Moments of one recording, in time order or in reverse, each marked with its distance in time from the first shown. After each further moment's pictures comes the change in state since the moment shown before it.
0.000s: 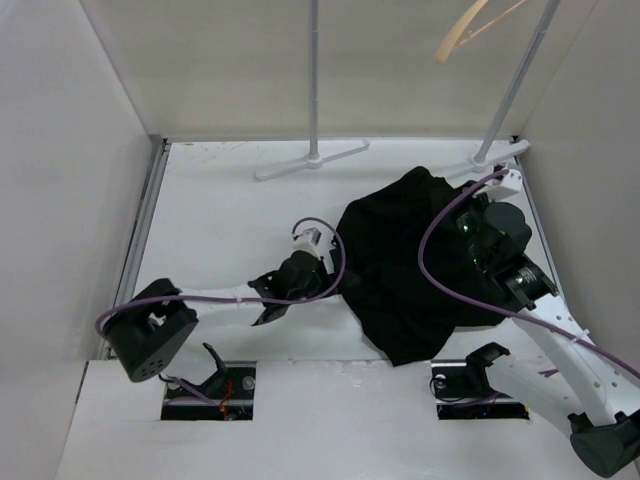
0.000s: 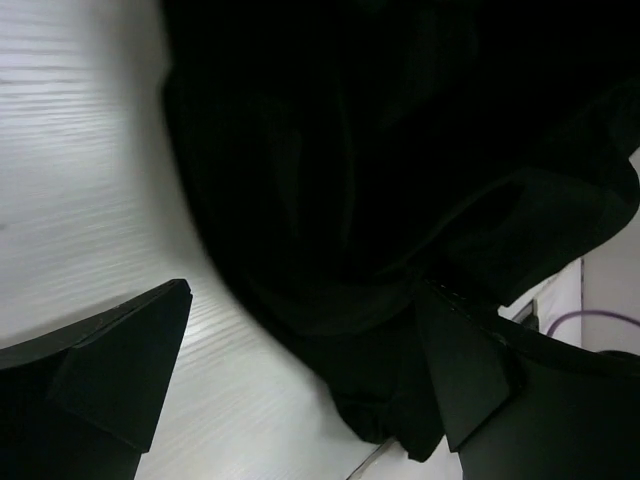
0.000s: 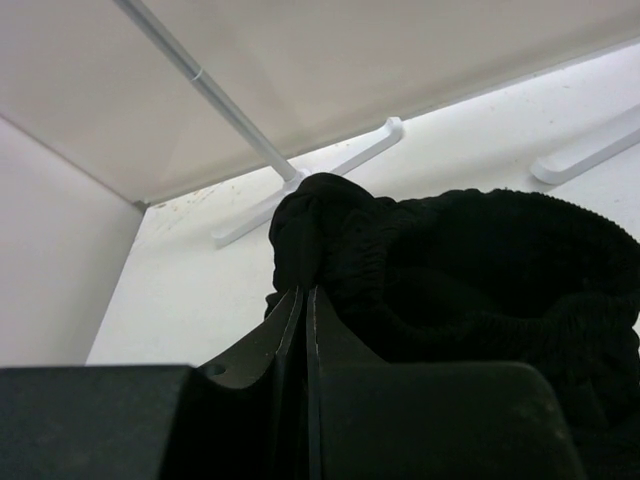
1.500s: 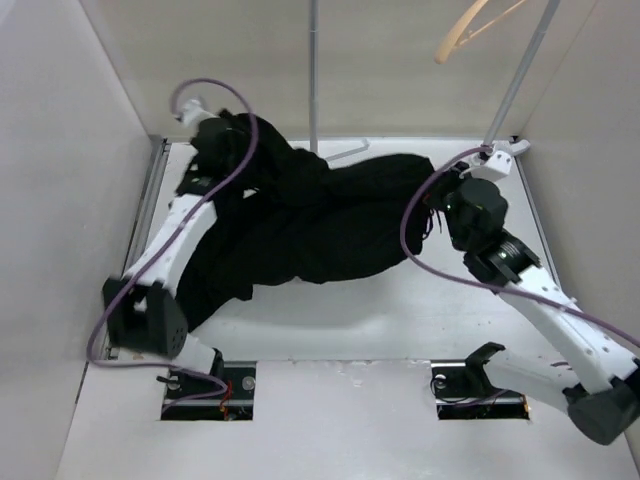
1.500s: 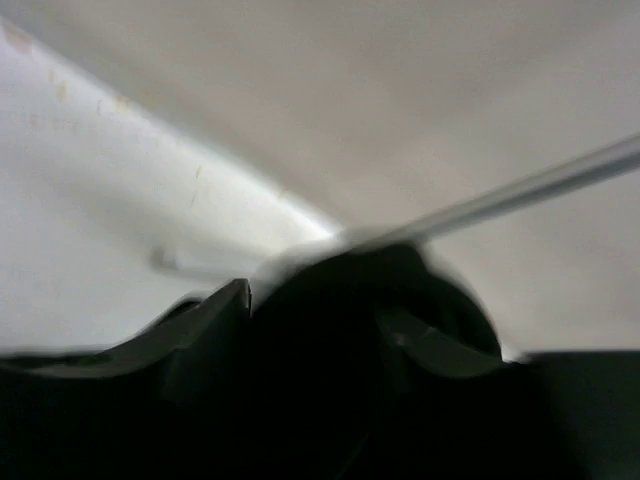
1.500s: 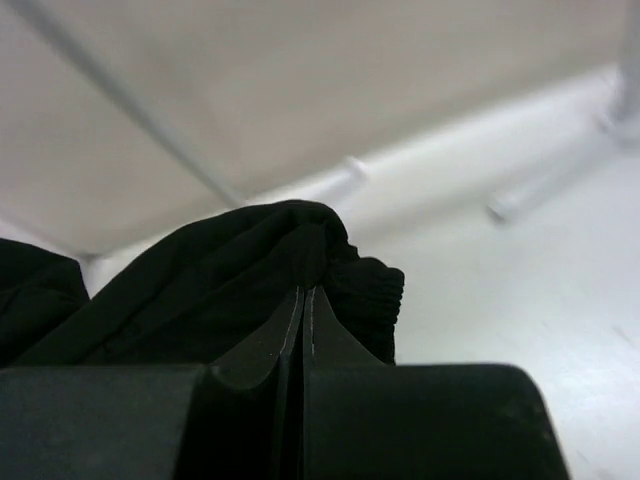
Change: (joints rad) left arm 0.674 0.050 0.850 -0.439 -0.229 0.203; right arm 0.159 0.165 0.227 -0.040 0.307 -0.063
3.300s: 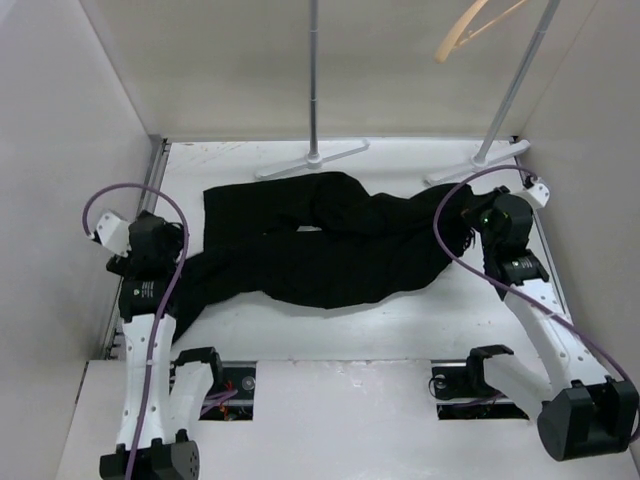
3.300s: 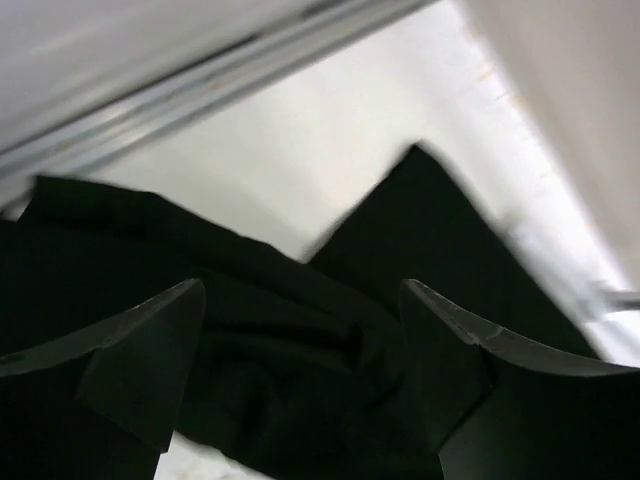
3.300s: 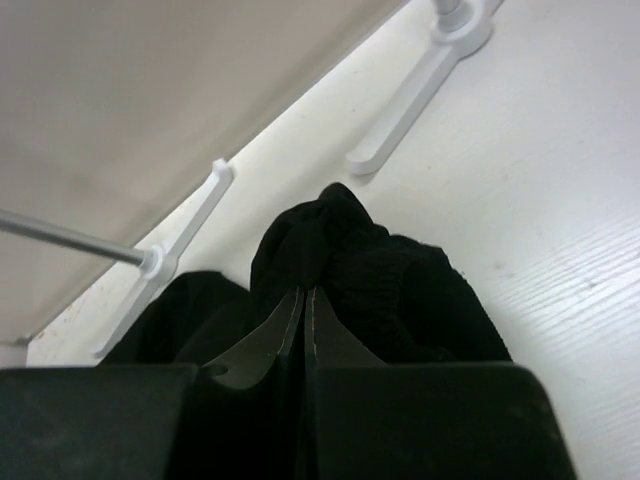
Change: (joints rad) left arm 0.323 -0.677 -0.459 -0.569 -0.187 0.003; right arm -0.484 -0.043 -0.348 0.100 -0.277 0.224
